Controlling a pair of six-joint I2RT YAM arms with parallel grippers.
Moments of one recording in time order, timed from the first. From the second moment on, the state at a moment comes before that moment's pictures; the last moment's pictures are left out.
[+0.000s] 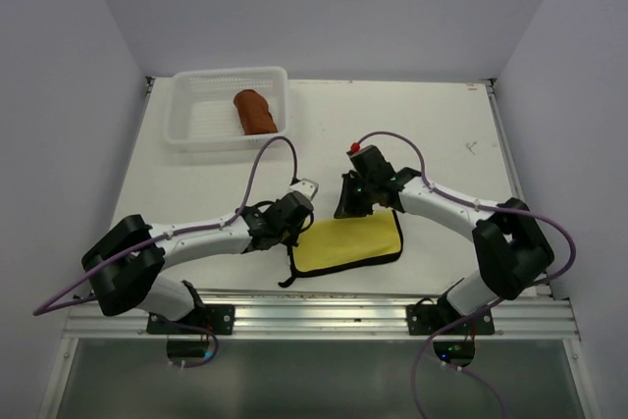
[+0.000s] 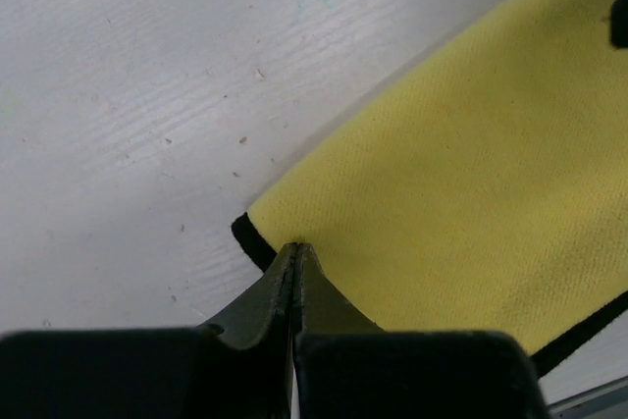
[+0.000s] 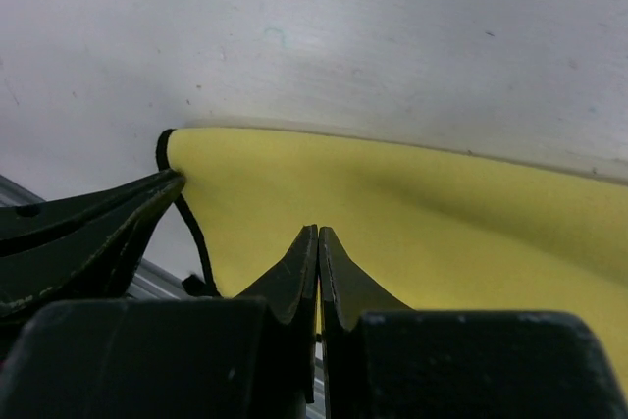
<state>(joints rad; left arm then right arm) -0.95 1.42 0.75 -0.33 -0.32 -0.44 0.62 1.51 0.93 -0.41 -0.19 0.69</state>
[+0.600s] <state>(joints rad) -0.91 1.54 0.74 -0.24 -0.36 -0.50 0.71 1.75 1.03 -0.27 -0.22 0.77</state>
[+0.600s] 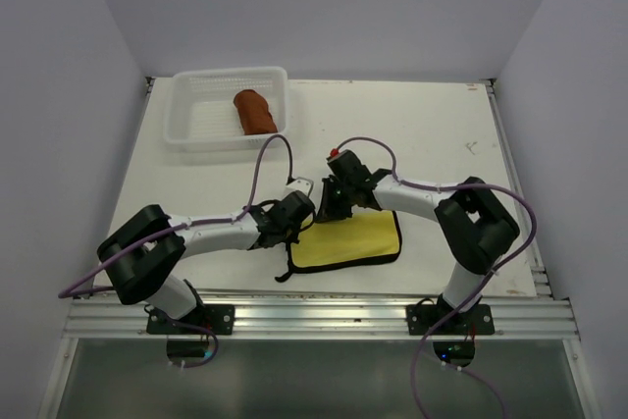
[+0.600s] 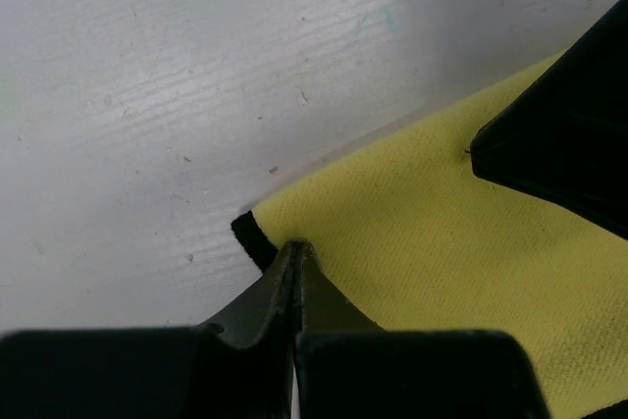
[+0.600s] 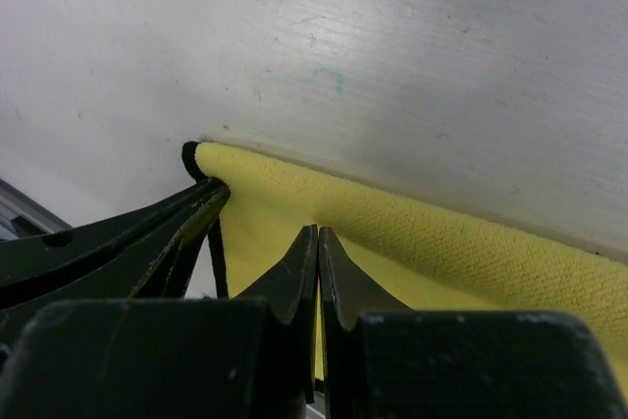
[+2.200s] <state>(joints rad) -0.91 1.54 0.72 -0.22 -0.47 -0.56 0.43 1.58 0.76 -0.24 -0.25 0.69</state>
